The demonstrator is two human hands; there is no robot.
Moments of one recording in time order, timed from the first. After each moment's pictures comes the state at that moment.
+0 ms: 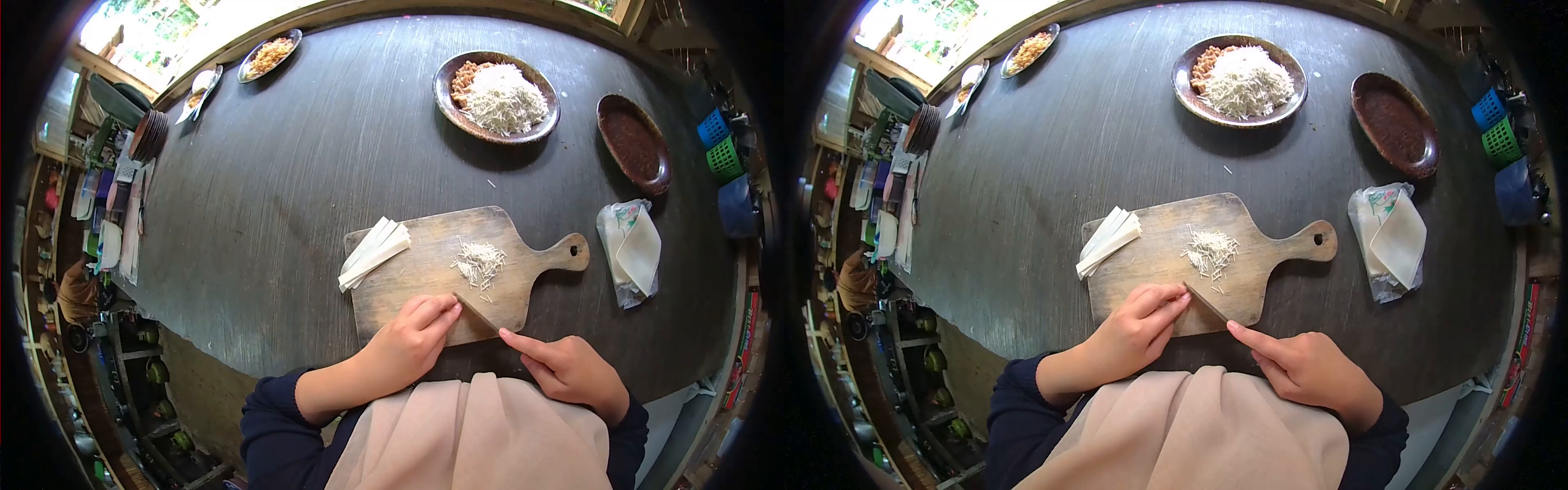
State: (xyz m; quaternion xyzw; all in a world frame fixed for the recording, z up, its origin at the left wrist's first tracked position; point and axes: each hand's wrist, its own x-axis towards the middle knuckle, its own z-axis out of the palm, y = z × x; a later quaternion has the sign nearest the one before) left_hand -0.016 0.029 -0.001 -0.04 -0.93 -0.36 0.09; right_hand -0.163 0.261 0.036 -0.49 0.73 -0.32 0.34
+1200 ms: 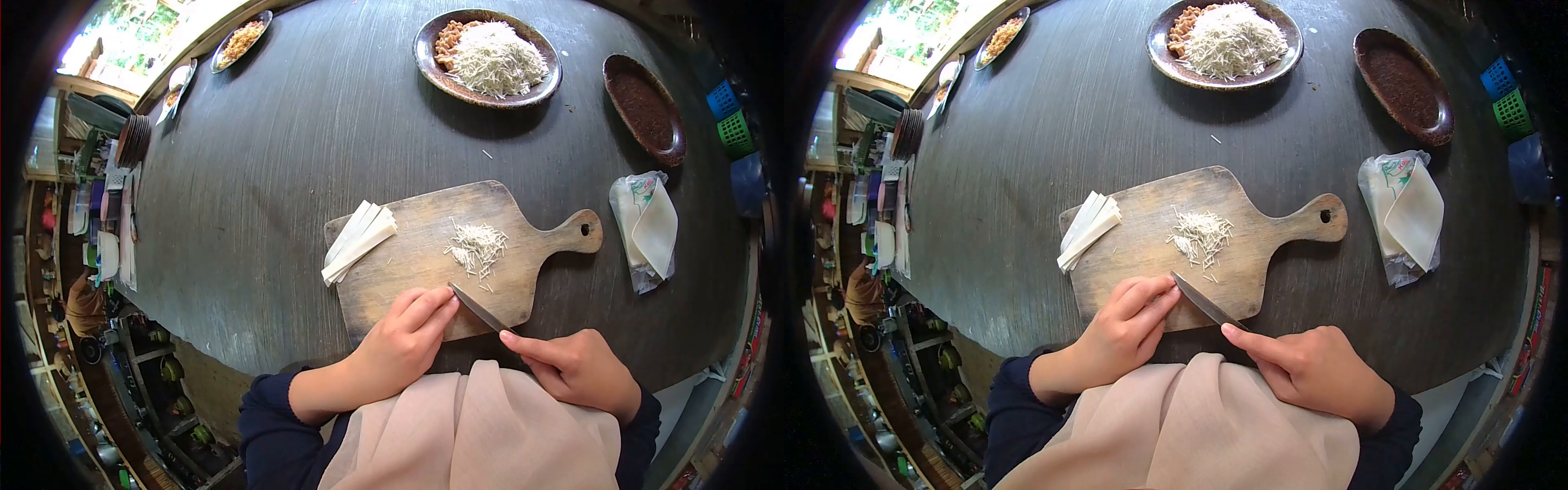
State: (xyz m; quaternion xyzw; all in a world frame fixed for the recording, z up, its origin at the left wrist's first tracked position) left_hand -0.017 0.030 0.002 -0.04 -0.94 -0.33 0.05; right_hand -0.164 0.260 0.041 -0.48 0.75 -0.29 0.36
